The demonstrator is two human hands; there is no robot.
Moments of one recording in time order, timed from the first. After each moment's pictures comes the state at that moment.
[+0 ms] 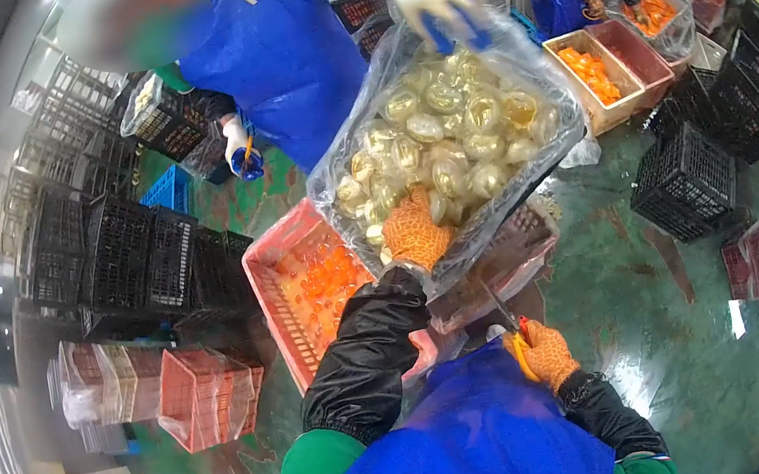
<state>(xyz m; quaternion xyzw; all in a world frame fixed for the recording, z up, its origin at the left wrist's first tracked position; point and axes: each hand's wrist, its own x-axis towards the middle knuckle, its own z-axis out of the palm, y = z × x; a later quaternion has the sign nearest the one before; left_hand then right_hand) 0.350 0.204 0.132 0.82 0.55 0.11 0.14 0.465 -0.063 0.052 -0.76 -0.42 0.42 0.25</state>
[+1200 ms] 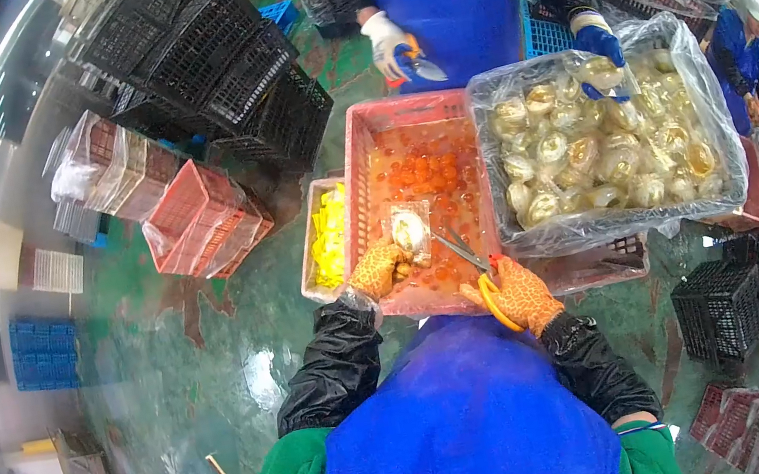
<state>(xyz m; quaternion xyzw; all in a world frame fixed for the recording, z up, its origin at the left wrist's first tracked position) 0.064 0.080 0.053 0.24 0.53 0.39 0.72 0.331 0.063 0.115 -0.60 -0.68 0.41 0.03</state>
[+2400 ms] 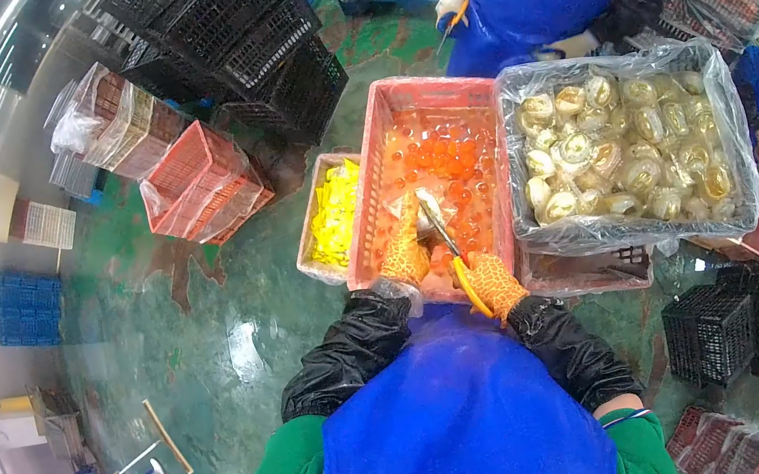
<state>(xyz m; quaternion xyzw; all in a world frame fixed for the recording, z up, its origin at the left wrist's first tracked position) 0.117 0.083 0.059 0.03 0.36 0.67 0.65 0.279 0.068 0.058 -0.56 -0.52 0.64 0.09</state>
